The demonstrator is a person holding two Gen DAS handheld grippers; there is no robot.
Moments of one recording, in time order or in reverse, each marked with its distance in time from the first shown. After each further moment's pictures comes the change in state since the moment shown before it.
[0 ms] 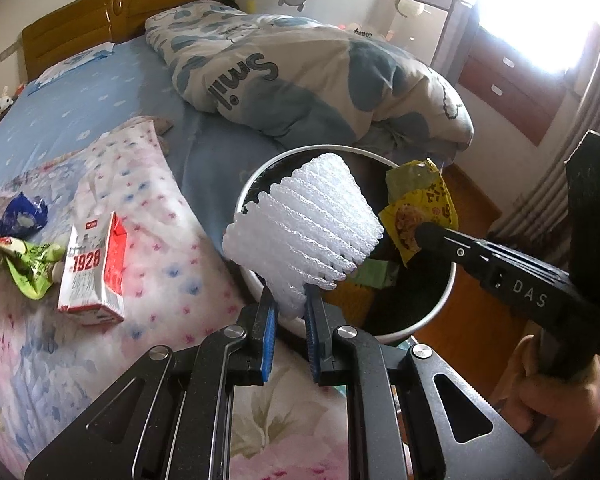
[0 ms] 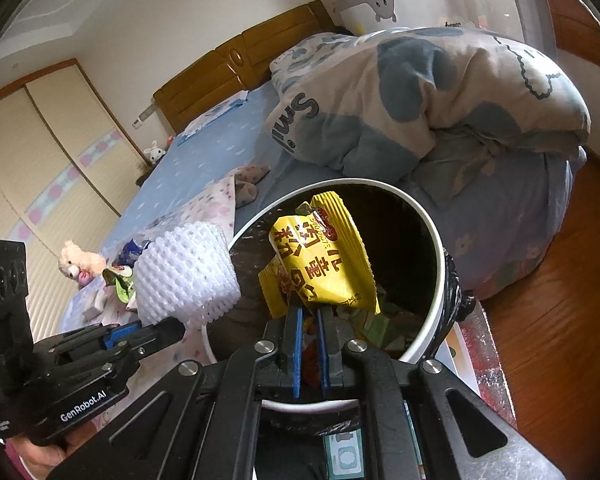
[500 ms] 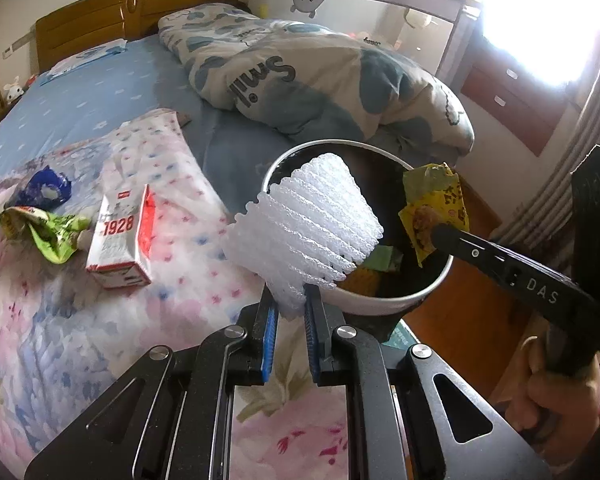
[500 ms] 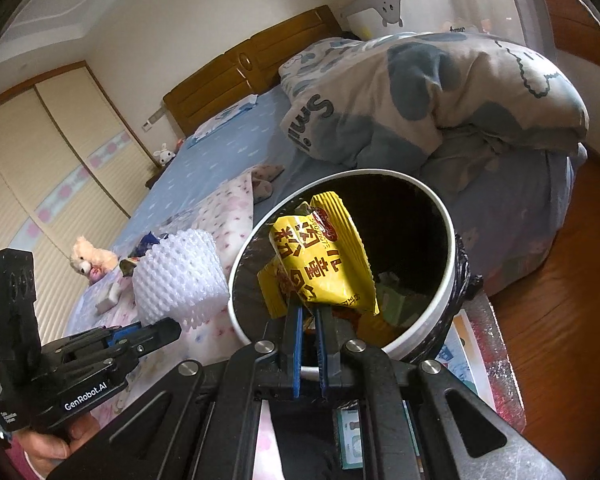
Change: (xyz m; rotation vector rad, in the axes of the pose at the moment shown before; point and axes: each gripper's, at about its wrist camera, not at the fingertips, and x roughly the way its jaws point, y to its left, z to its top) left arm -0.025 0.014 -0.024 -0.040 -0.028 0.004; right arm -0.016 0.014 -0.018 -0.007 -0.021 0.027
